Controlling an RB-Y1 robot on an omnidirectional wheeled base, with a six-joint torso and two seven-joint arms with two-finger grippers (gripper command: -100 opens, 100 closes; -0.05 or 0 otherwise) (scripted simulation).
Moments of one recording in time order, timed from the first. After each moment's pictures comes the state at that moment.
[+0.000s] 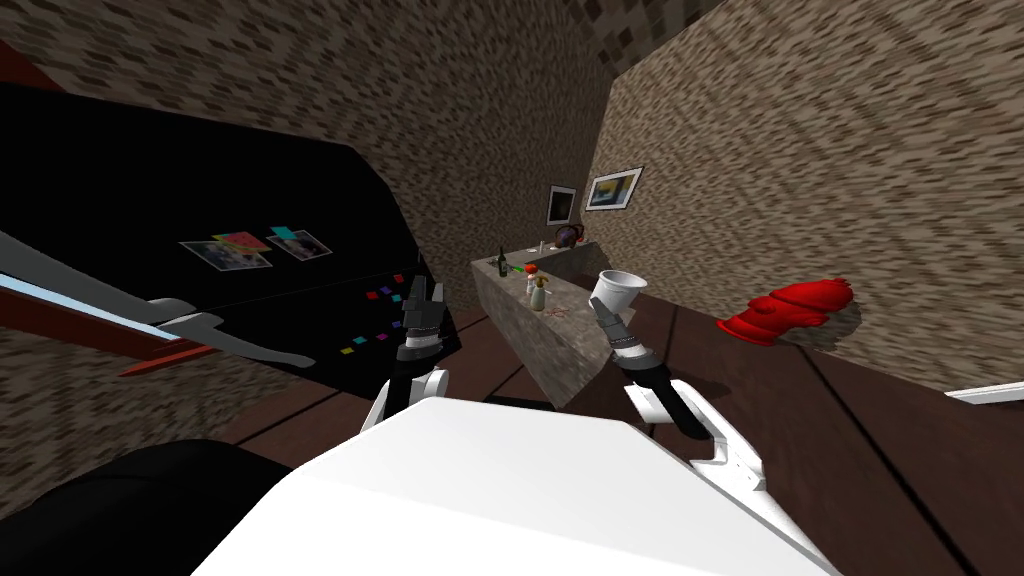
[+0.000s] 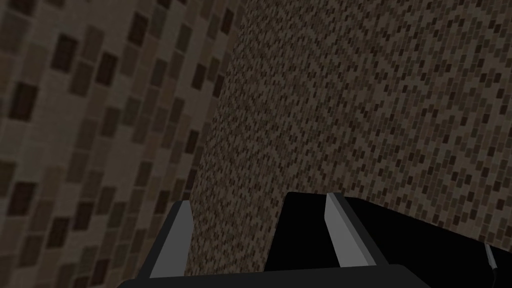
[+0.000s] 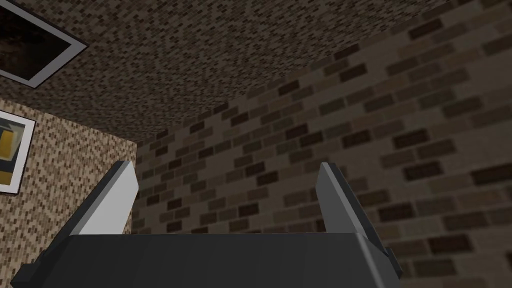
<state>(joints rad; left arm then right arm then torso) 0.51 0.00 -0.01 -2.36 -0.11 -0.49 0.05 0.37 -0.52 -0.01 -2.04 0.08 -0.55 0.16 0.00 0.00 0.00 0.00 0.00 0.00</state>
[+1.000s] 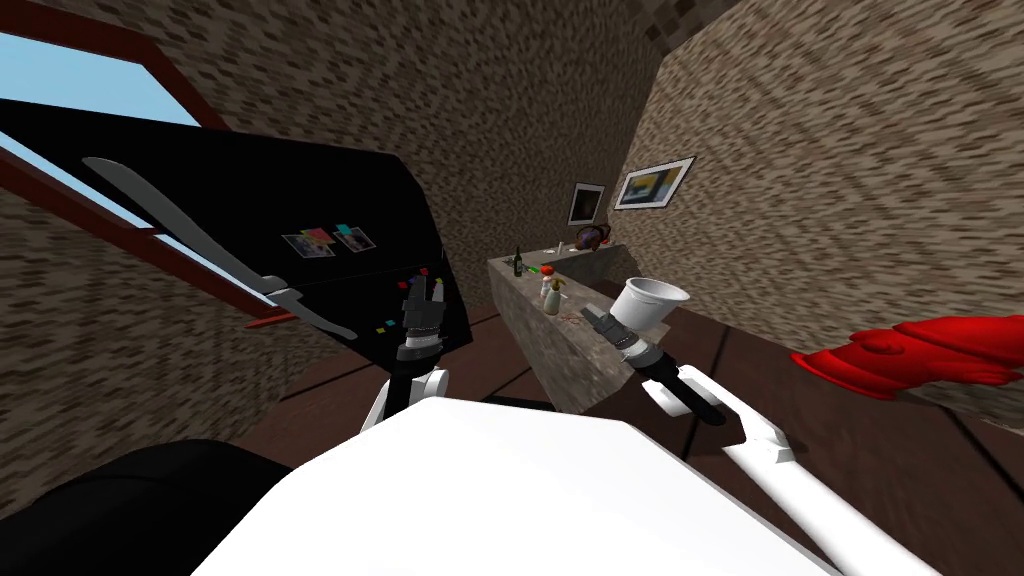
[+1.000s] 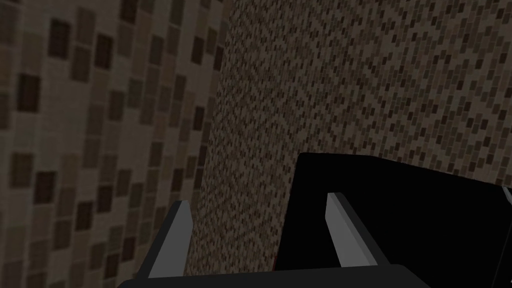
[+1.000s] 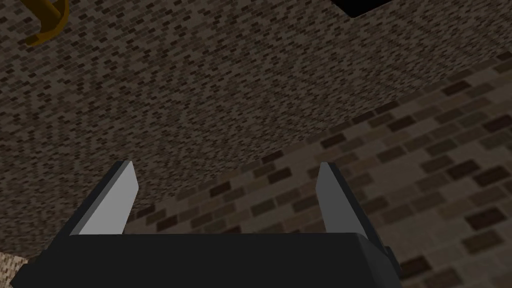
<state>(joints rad) 0.51 0.00 -0.01 -2.36 -0.11 -0.49 0.05 0.29 -0.82 0.05 -1.89 0.13 -0.66 0.21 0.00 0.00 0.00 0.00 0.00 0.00</state>
